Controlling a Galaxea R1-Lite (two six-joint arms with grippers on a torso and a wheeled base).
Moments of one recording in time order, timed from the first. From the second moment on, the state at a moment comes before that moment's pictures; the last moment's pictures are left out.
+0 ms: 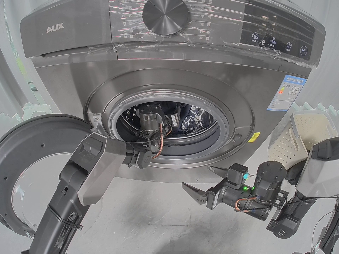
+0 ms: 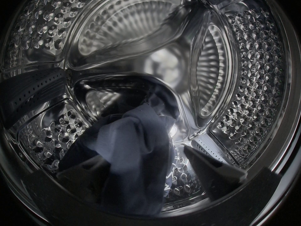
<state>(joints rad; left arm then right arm) -0.50 2.72 -2.00 -0.79 0.23 -0.23 0.73 2.06 -0.39 -1.54 0.02 0.14</state>
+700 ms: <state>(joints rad) -0.58 2.69 -1.95 -0.79 0.23 -0.22 0.73 2.05 -0.39 -1.54 0.02 0.14</state>
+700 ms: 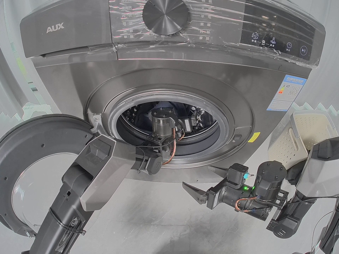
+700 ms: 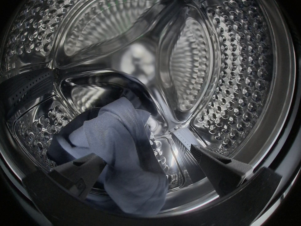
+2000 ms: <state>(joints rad) -0.69 2.31 -0.97 -1.25 0.21 -0.20 0.72 2.03 -0.37 -1.54 0.02 0.14</state>
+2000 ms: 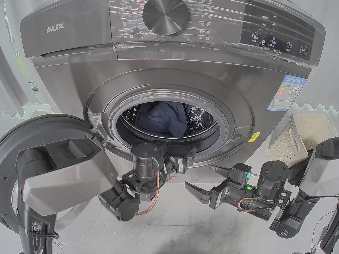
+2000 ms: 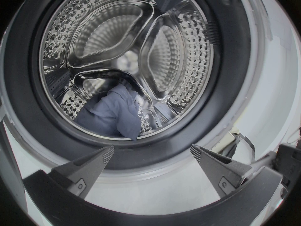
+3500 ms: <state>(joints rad) -0.64 1.50 -0.02 -1.49 0.21 -0.05 0.53 1.46 -0.02 -1.26 -0.12 0.16</state>
